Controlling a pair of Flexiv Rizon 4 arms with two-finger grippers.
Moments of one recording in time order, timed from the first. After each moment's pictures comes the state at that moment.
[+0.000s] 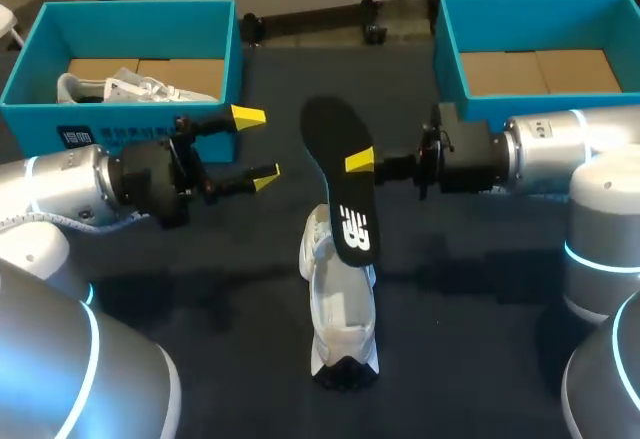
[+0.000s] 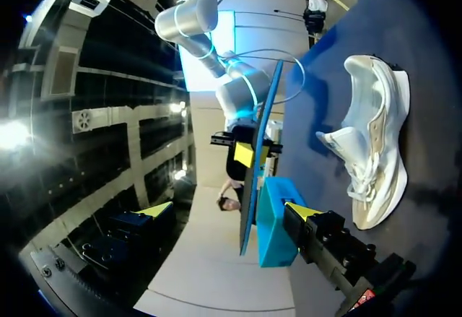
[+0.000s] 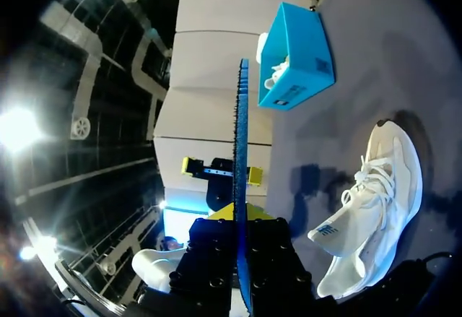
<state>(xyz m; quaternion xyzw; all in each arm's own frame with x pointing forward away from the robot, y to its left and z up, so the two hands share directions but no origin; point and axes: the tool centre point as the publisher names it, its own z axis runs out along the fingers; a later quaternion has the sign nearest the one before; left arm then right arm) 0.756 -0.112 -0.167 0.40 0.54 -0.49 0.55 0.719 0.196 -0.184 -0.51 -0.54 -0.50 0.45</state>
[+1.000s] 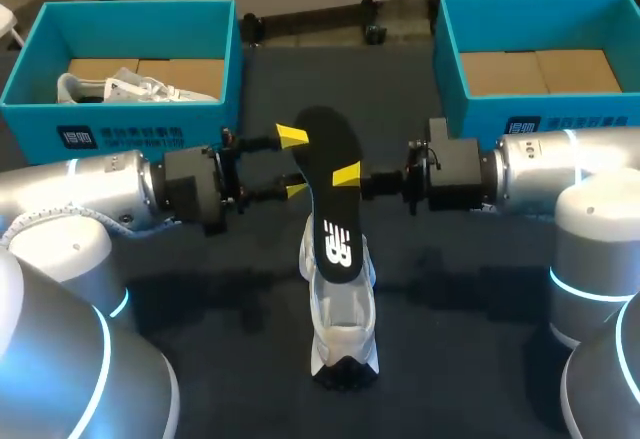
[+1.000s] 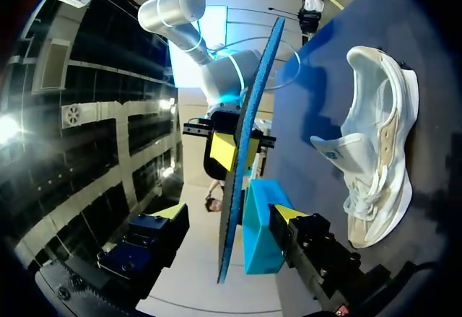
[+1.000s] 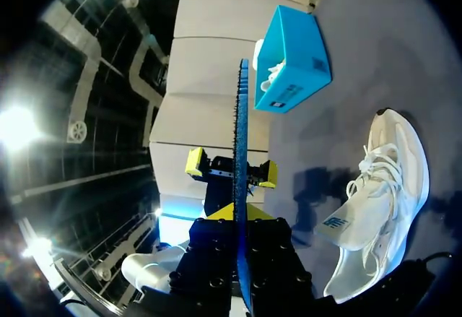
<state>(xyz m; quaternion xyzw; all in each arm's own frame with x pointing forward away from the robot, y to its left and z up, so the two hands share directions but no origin) 0.755 -0.158 -0.191 0.41 0.57 -0.48 0.52 0.702 0.213 -0.190 -0.53 -0.53 -0.51 0.43</state>
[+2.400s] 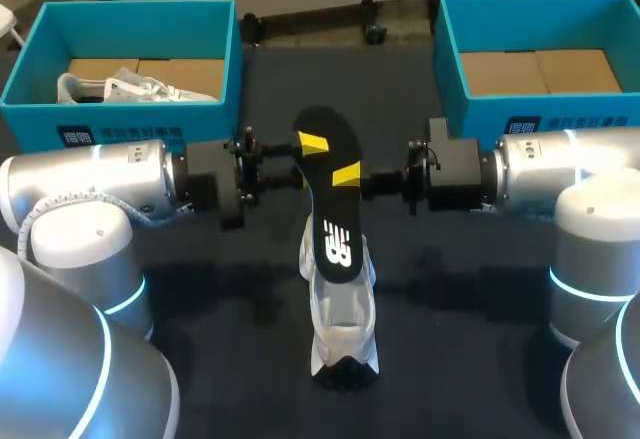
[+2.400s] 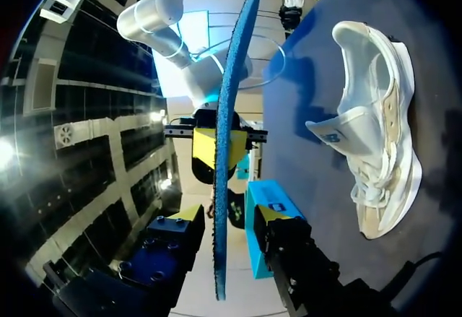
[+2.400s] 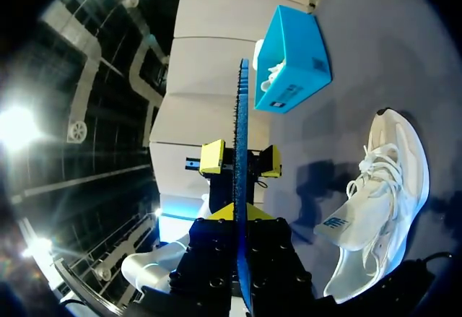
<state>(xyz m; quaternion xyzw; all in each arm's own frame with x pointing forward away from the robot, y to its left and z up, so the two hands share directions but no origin) 0.765 -0.180 -0.197 0.46 0.55 -0.46 0.53 0.703 0.213 -0.190 -0.53 -0.53 -0.51 0.43</state>
